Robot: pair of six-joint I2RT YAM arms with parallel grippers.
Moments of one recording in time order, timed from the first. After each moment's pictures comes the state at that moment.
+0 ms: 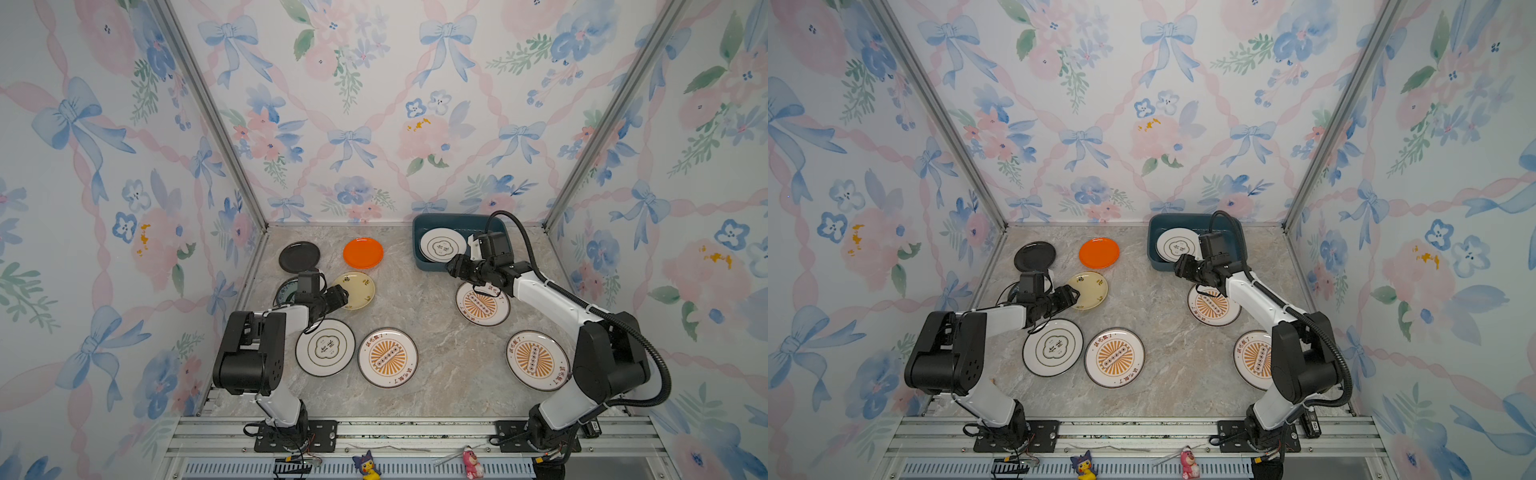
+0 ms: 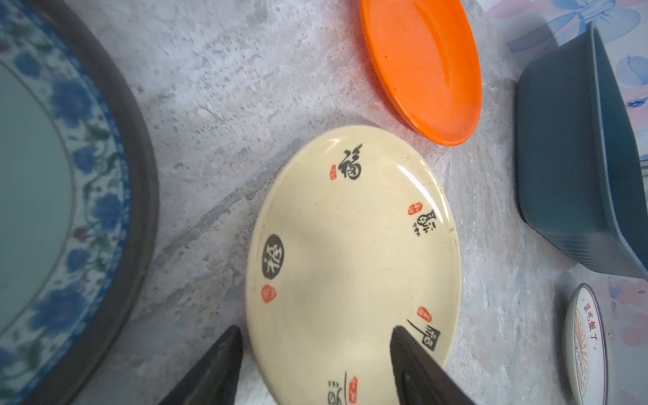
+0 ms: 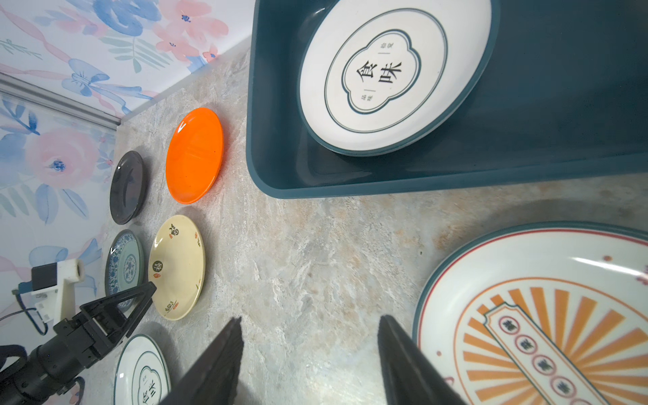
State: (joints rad) left arm -0.05 1.66 0.71 0.14 0.28 -0.53; right arm 0.34 1.62 1.20 -0.33 -0.21 0.58
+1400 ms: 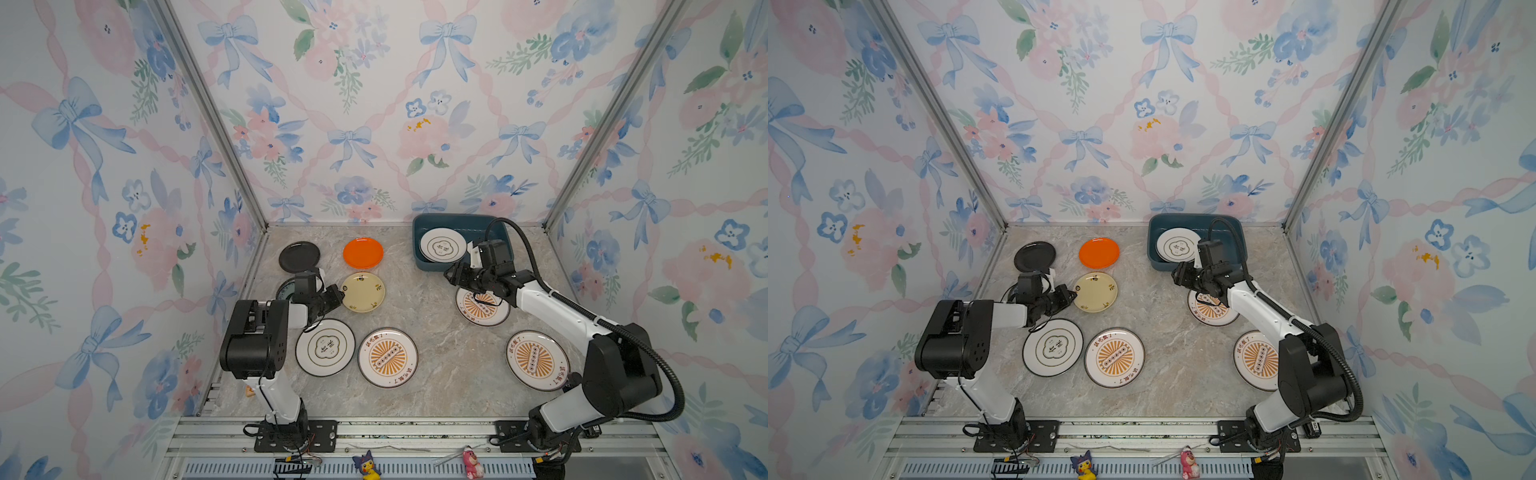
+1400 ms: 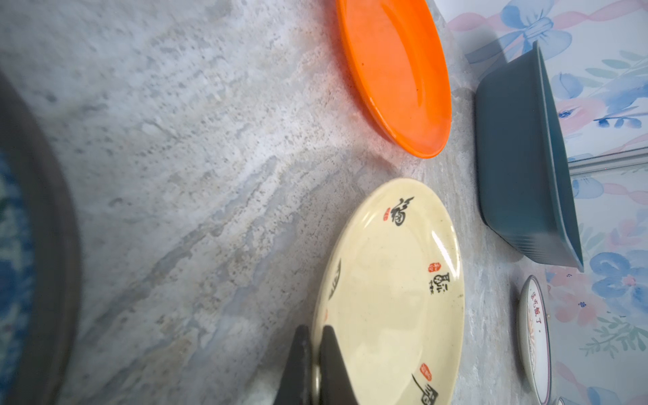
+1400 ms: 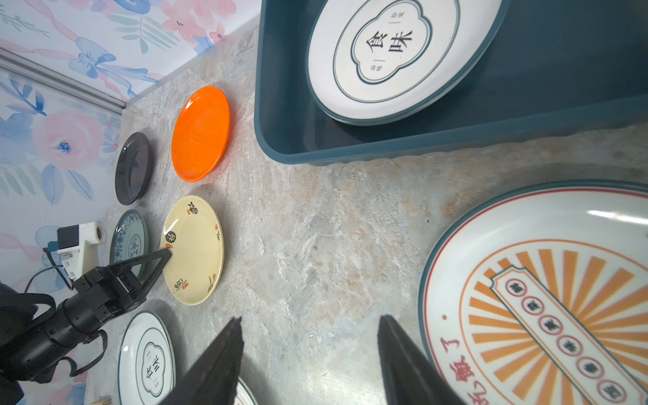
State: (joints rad) left arm -0.01 1.76 0.70 0.30 0.43 -0.55; right arm 0.37 1.54 1.11 -0.32 -0.20 0.59
